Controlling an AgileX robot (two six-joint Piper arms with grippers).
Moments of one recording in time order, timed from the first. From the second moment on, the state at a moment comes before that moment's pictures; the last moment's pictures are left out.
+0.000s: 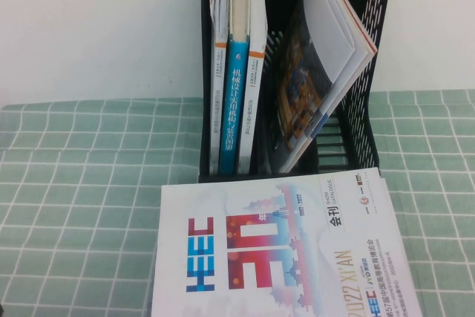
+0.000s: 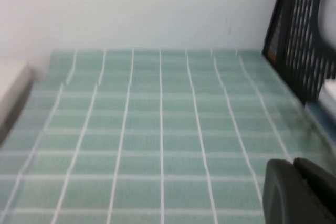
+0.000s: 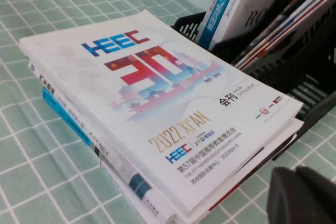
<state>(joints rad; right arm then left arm) 0.76 0.06 -0.37 -0.06 0.74 -0.17 -0.06 -0.01 0.00 -0.10 0.30 -0.01</state>
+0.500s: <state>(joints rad) 0.76 0.06 -0.37 -0.05 0.74 -0.17 -0.09 -0.01 0.02 -0.03 0.38 -0.06</state>
